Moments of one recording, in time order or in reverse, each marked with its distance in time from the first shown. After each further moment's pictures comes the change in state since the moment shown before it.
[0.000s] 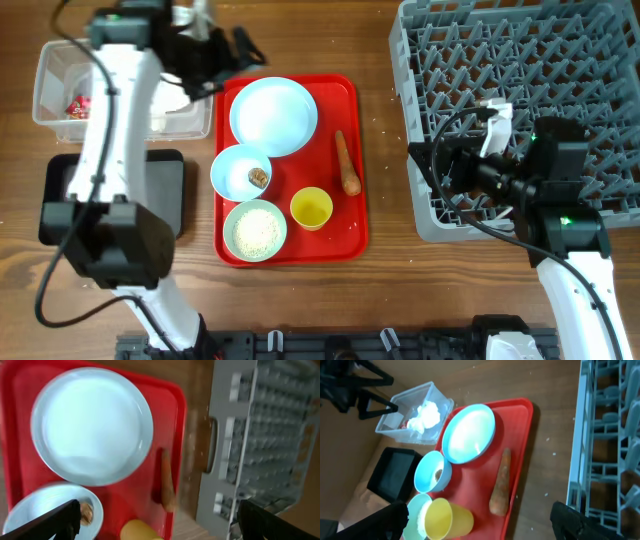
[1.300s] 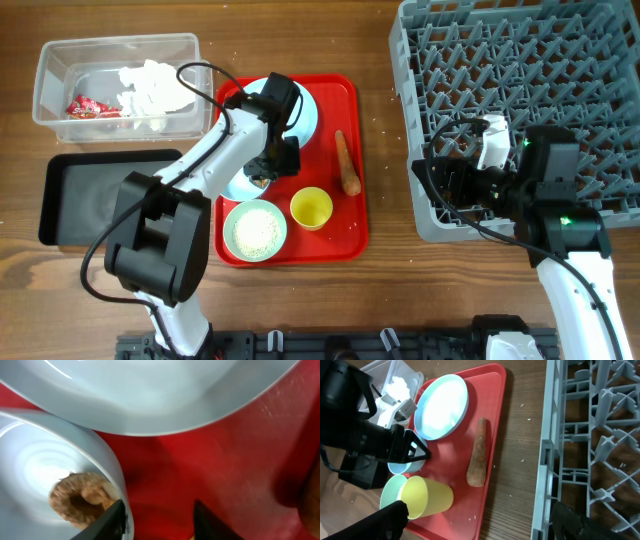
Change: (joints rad) left arm -0.320 -0.020 -0.616 0.286 -0.440 -0.119; right arm 0.000 0.000 0.000 -0.164 0.106 -0.065
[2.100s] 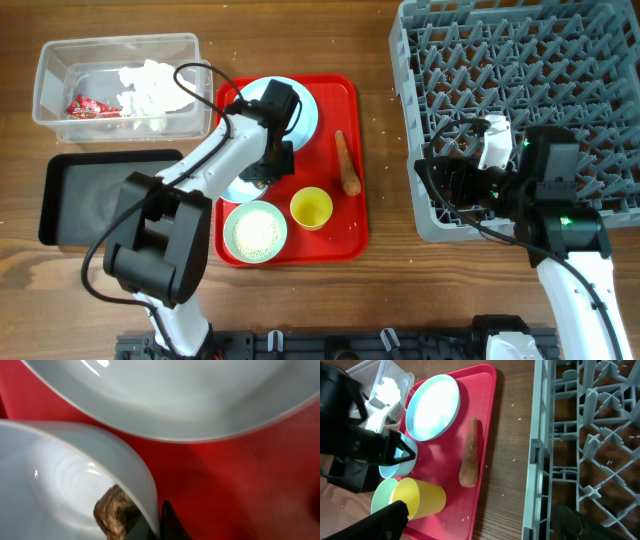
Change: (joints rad) left arm -0.001 -0.010 -0.036 0.020 -0.090 0.006; right arm 0.000 0.000 0.000 -0.005 0.037 0.000
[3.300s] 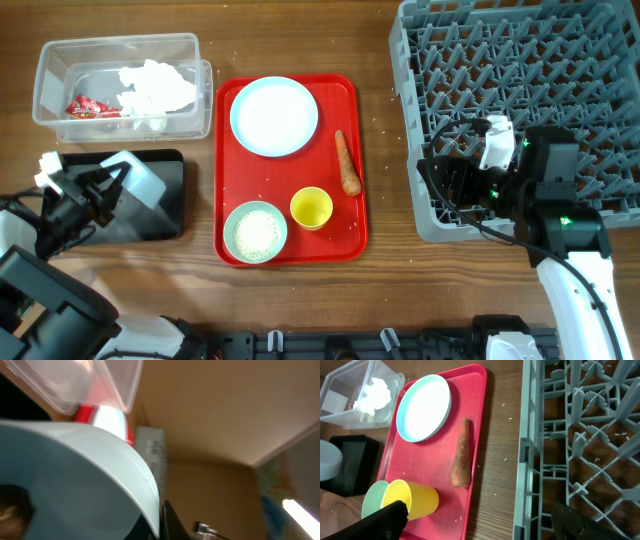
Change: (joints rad) left arm 1.290 -0.217 -0.347 -0.092 1.465 0.616; right arm 0.000 0.000 0.000 -0.005 0.042 0.000
